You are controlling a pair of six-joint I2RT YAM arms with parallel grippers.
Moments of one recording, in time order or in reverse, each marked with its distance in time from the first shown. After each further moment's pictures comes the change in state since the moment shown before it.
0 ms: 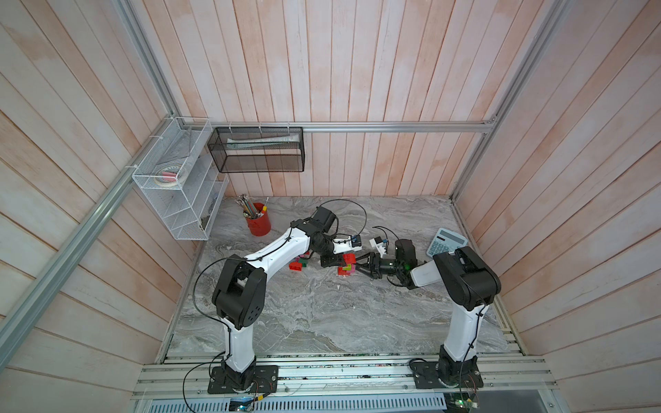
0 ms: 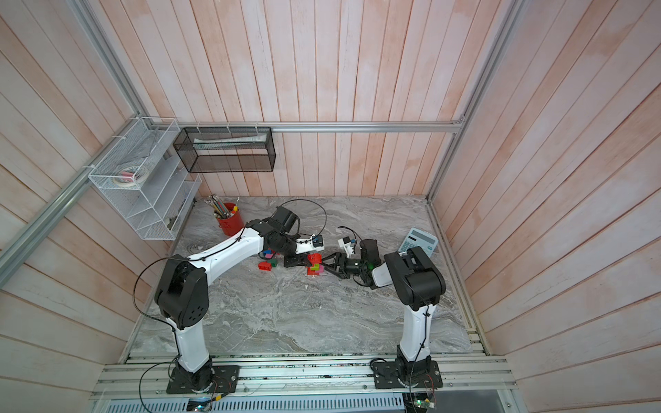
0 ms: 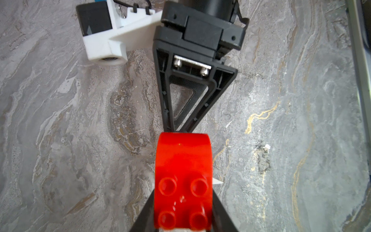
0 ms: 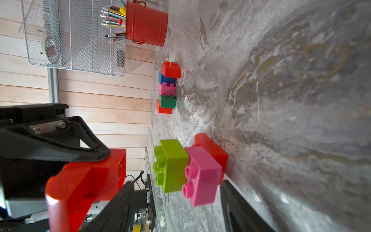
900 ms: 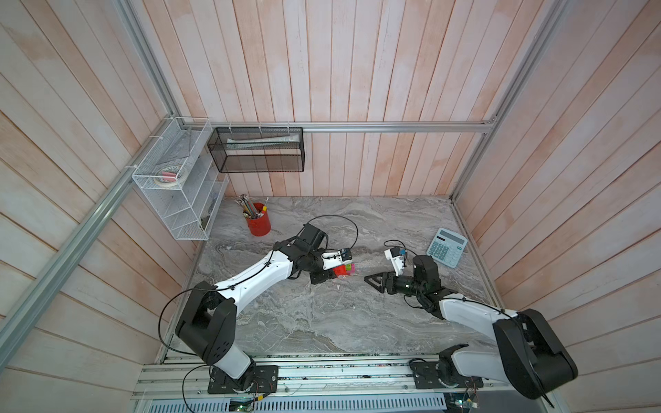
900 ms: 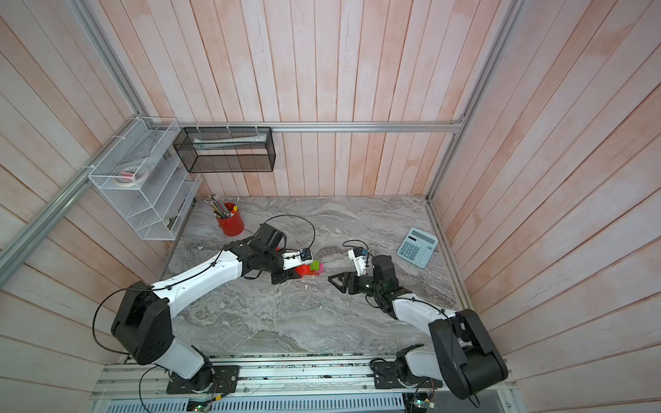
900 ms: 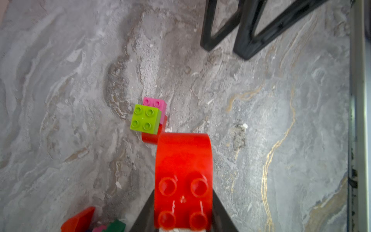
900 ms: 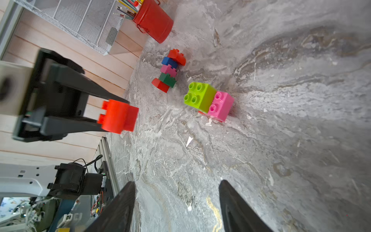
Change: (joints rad) left arm -0.031 -0.307 -0.343 0.142 -0.102 -0.134; right arm 0.030 -0.626 -0.324 -0.350 0.257 -0.358
